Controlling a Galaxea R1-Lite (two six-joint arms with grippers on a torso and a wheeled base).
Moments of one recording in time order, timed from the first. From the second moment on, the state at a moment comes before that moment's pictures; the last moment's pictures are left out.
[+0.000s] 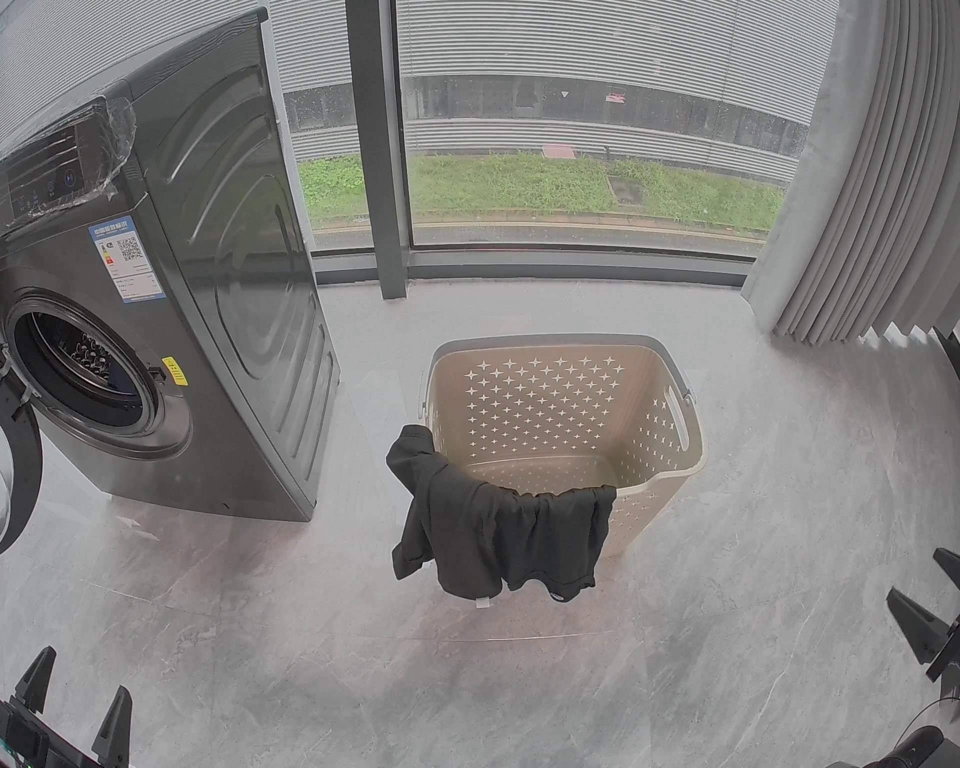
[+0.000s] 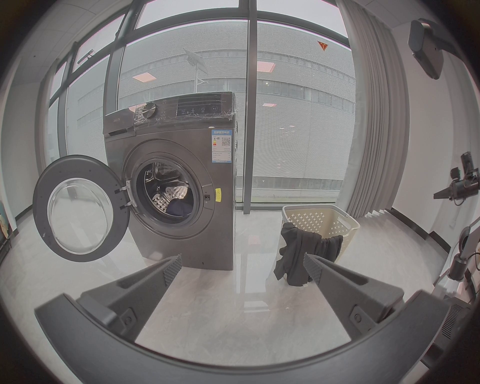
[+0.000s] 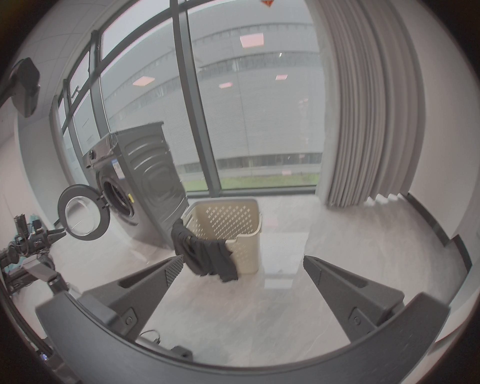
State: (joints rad) left arm 0.00 0.02 -0.02 0.01 -0.01 -0.02; right arm 0.05 0.48 -0.25 -0.08 0.17 0.04
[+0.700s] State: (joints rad) left arm 0.00 0.02 -0.02 0.01 -0.01 -0.02; right arm 0.21 1.07 -0.28 -0.38 0.15 0.05
